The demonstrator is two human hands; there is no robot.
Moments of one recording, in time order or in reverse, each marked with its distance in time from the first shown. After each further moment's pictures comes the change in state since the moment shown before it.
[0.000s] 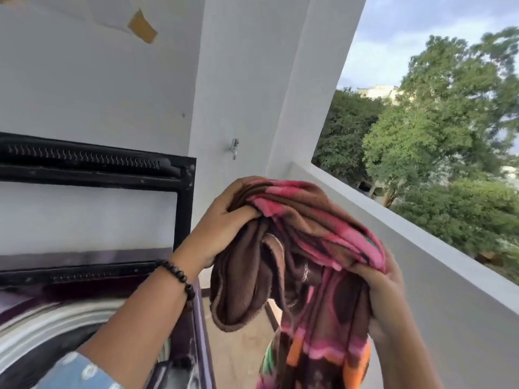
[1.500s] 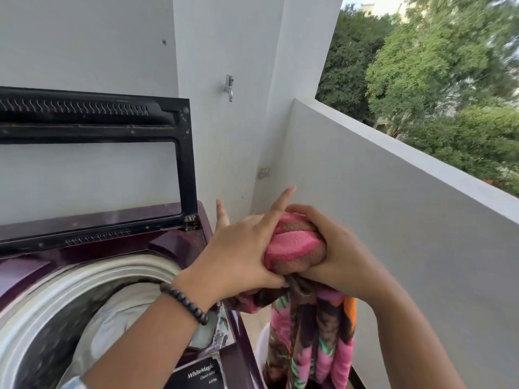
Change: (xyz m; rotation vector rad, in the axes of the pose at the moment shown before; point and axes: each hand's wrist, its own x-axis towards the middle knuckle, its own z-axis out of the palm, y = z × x) left_hand -0.079 -0.037 0.000 1.146 -0.545 -0.110; right_hand -0.035 0.049 0.029 -1.090 -0.637 -0.212
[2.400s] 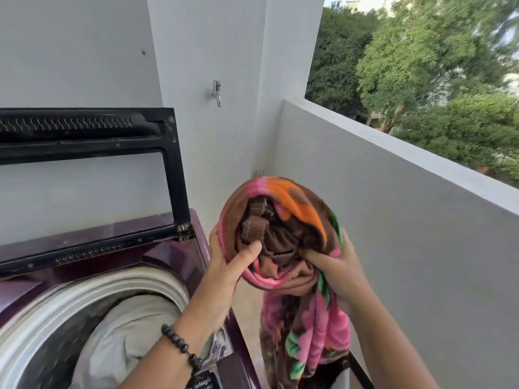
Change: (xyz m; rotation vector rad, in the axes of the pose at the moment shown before) left_hand -0.005 -0.008 0.052 -1.534 0.361 -0.329; right_hand -0.009 0.057 0.041 0.898 0.487 0.355
